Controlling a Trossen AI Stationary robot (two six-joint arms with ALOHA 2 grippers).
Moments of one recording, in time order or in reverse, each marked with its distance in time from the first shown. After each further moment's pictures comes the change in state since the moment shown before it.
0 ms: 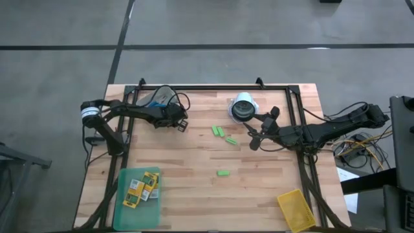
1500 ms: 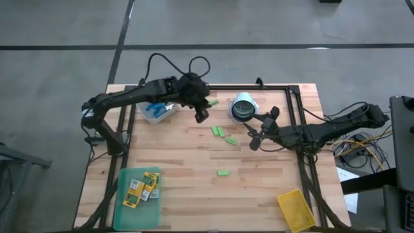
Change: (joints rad) left arm -0.078 -0.001 0.815 -0.305 0.465 0.597; right arm 0.000 0.000 0.000 0.000 -0.003 -0.010
